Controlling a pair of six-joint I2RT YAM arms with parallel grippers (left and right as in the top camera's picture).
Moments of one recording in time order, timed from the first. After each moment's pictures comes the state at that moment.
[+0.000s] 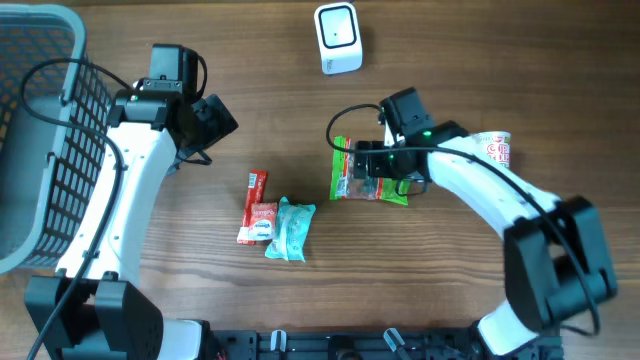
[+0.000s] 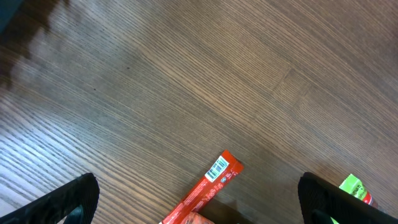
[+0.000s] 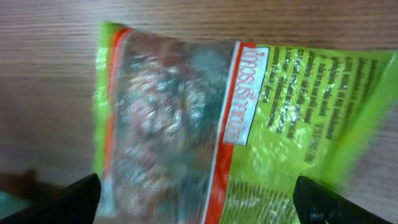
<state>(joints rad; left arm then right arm) -0.08 1.59 1.37 -1.04 -0.11 -0.69 0.41 1.78 1.10 -0.59 -0.13 0.42</state>
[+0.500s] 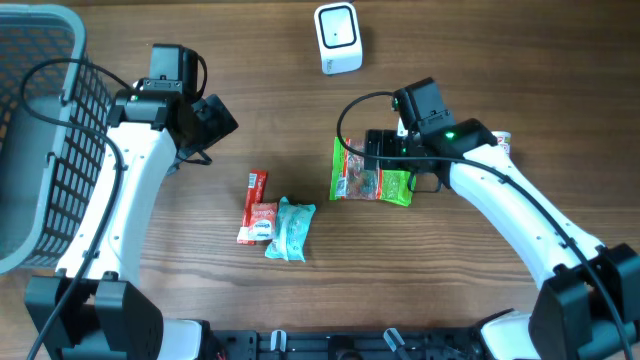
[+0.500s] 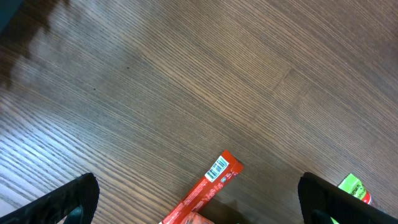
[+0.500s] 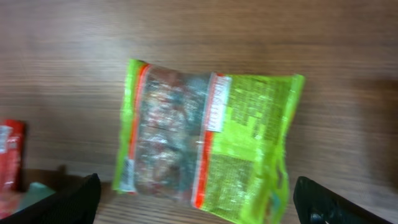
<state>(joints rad) -0.08 1.59 1.37 -1.04 -0.11 -0.69 0.41 1.60 1.15 -0.71 -0.02 0.41</state>
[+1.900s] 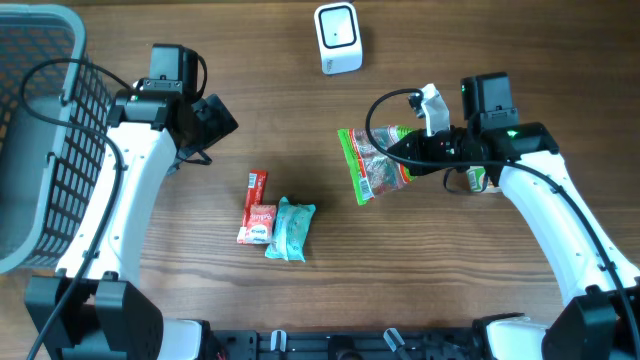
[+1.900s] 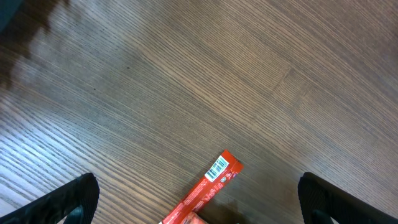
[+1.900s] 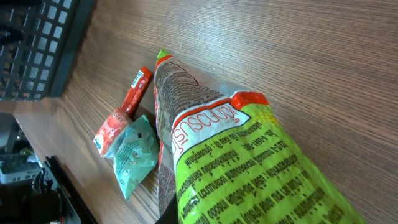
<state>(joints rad) -0.08 1.59 1.37 -1.04 -0.11 -0.69 0.16 1.49 1.10 -0.72 -0.65 -0.02</state>
